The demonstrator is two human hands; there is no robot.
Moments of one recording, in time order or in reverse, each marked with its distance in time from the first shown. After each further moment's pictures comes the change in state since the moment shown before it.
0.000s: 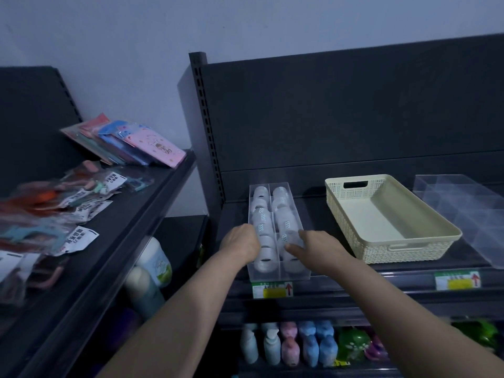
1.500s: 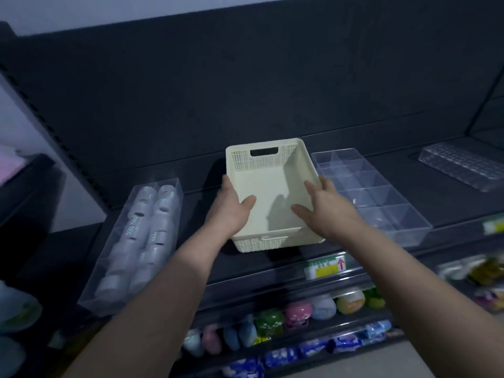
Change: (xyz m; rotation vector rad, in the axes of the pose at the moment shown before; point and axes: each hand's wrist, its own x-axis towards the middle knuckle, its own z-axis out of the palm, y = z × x) left_hand 0.050 0.248 0.062 -0.495 0.020 0.163; right_hand -0.022 0.248 -0.117 0.061 0.166 0.230
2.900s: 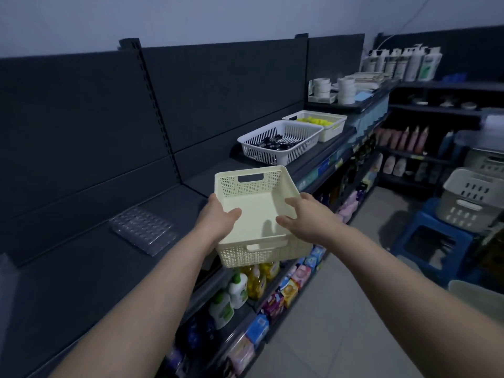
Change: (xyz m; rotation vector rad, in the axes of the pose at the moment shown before) left_hand -0.065 0.496 0.496 -0.138 -0.440 0.299; right_hand -0.117 0.600 -0.245 0.010 0.189 0.520
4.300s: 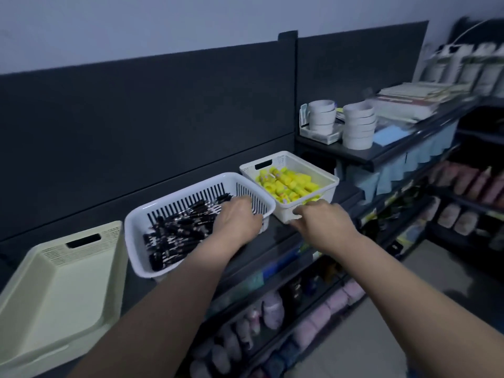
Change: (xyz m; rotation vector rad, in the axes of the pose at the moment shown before) left_hand 0.399 0.290 0.326 0.604 0.146 0.027; right_hand 0.478 0.351 -0.156 -0.352 0.107 -0.366
